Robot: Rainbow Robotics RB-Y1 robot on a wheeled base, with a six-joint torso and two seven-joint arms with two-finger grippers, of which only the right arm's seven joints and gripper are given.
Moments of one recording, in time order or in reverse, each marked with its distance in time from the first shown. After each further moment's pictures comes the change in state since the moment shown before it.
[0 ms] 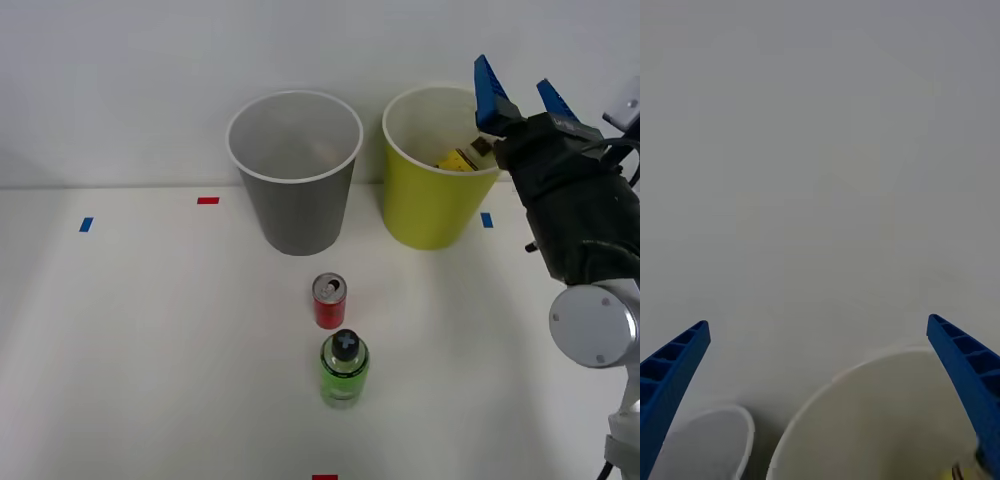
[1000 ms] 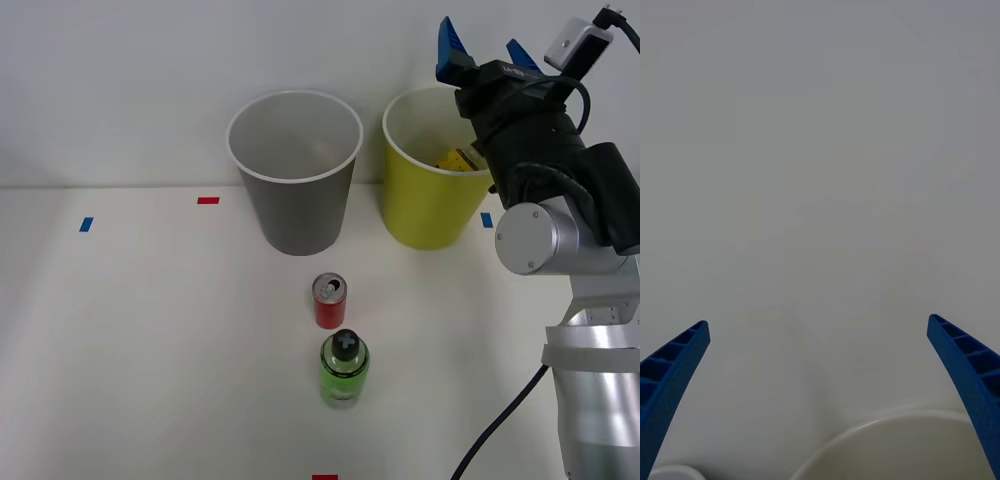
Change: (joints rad) arm -0.317 0.102 -0.059 0.290 0.174 0.031 0.022
